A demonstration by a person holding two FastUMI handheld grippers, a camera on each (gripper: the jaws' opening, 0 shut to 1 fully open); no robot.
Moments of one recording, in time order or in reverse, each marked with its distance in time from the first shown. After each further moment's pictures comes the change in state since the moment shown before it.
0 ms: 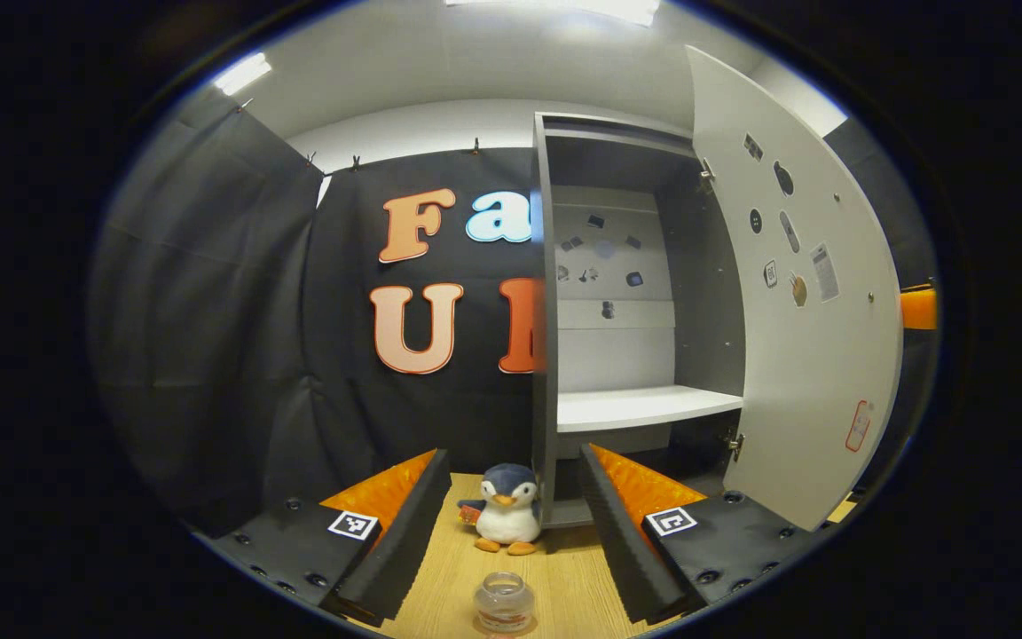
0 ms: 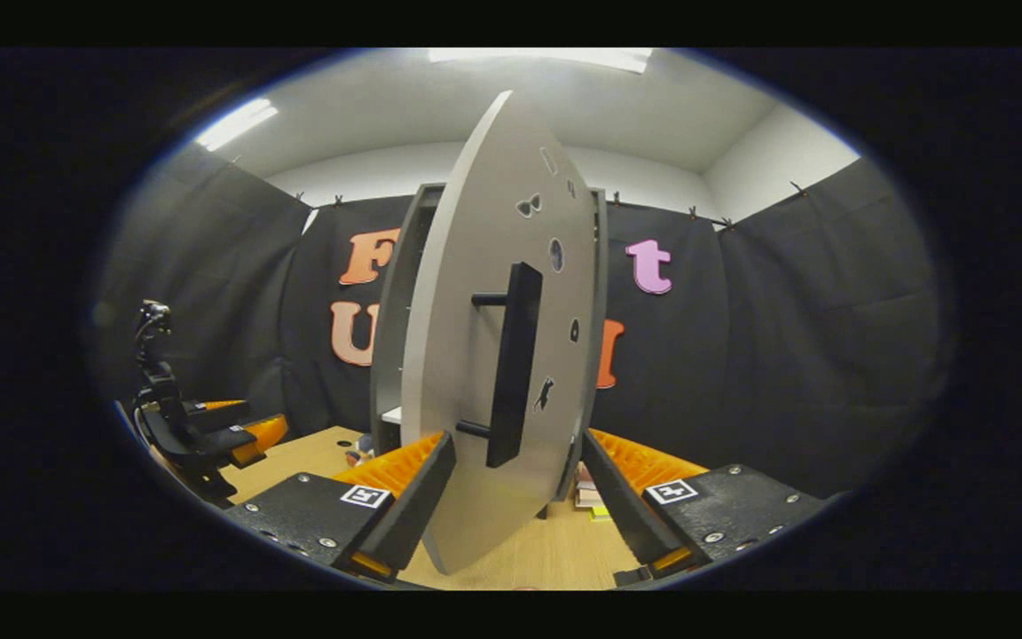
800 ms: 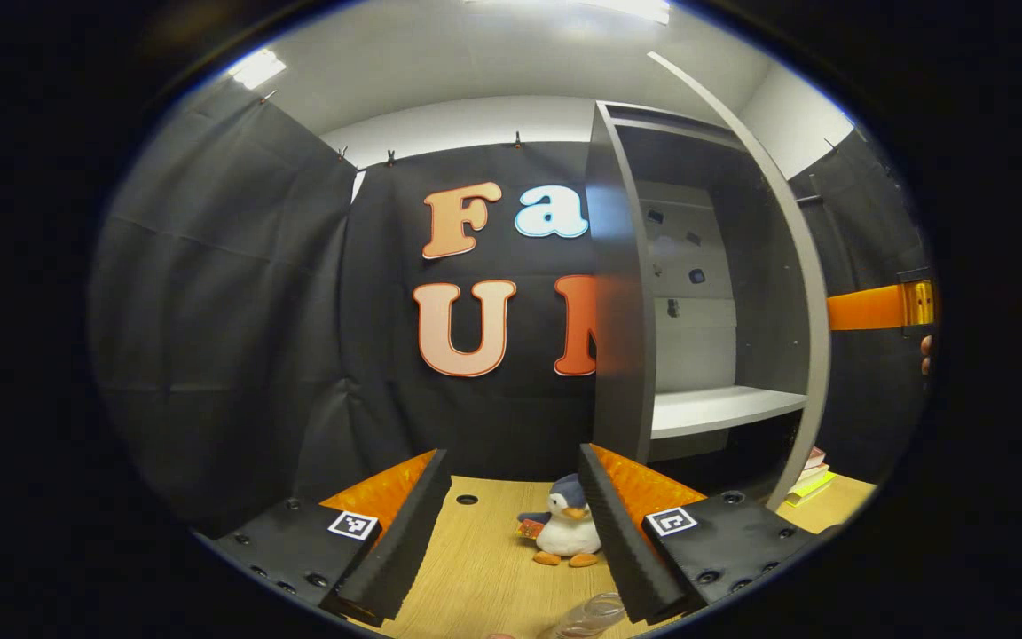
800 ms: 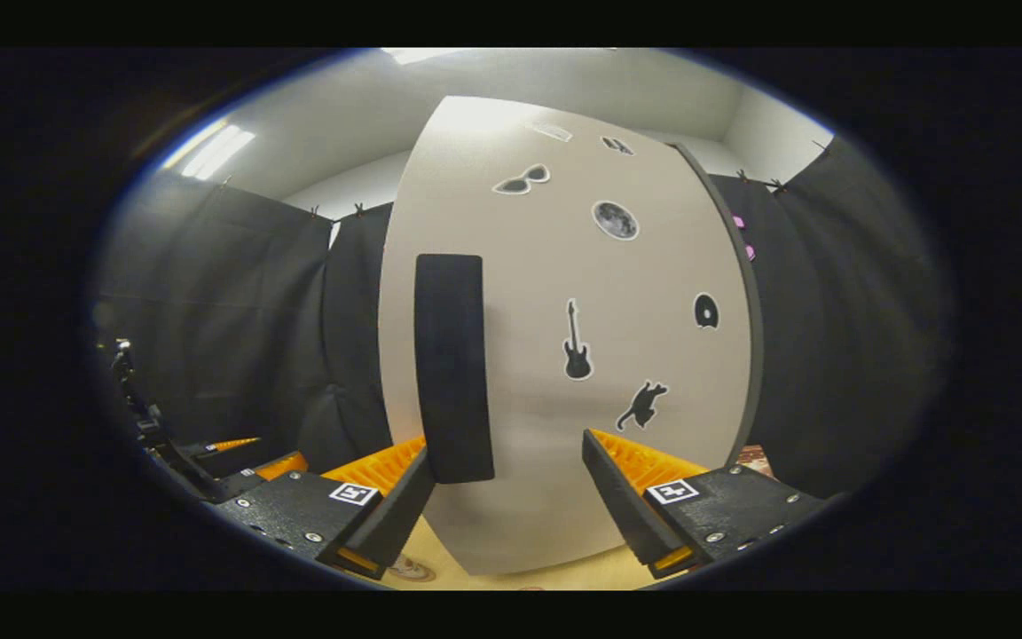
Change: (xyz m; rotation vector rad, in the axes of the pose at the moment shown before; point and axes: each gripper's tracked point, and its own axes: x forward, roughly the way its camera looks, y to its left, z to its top) left arm 0.040 0.093 -0.010 -0.009 -0.001 0.100; right arm 0.136 0.110 -0.007 0.178 0.027 0.197
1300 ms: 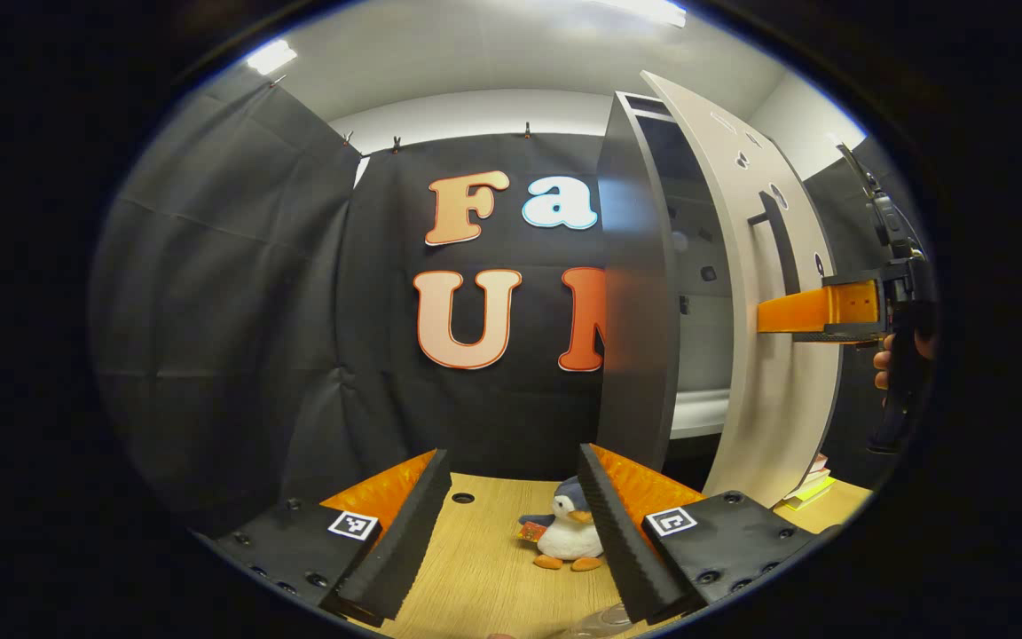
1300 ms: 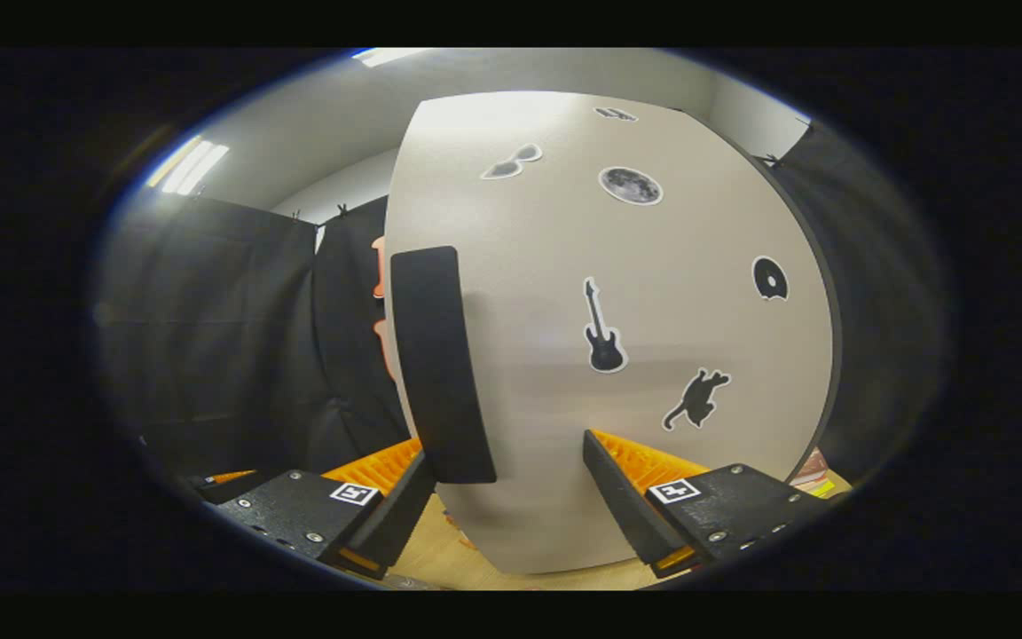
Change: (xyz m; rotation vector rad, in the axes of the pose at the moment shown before) left arm 0.027 0.008 -0.021 -0.041 0.022 -0.020; right arm 0.033 0.005 -0.015 0.042 0.008 -0.016
